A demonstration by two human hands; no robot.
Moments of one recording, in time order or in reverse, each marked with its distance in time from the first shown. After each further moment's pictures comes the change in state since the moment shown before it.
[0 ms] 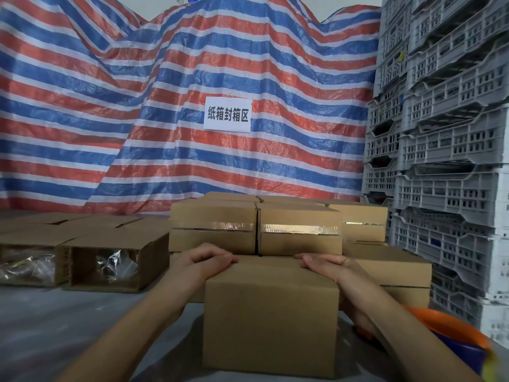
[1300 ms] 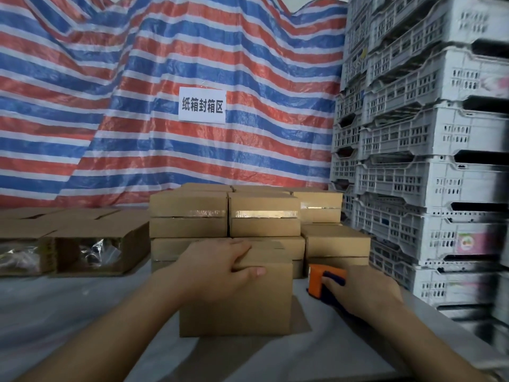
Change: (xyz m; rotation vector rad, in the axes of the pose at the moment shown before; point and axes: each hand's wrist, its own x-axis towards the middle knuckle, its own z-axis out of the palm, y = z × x) left_hand -0.036 0.065 0.058 1.191 -0.330 0.278; right_hand -0.070 0.020 -0.079 -1.554 0.483 0.189
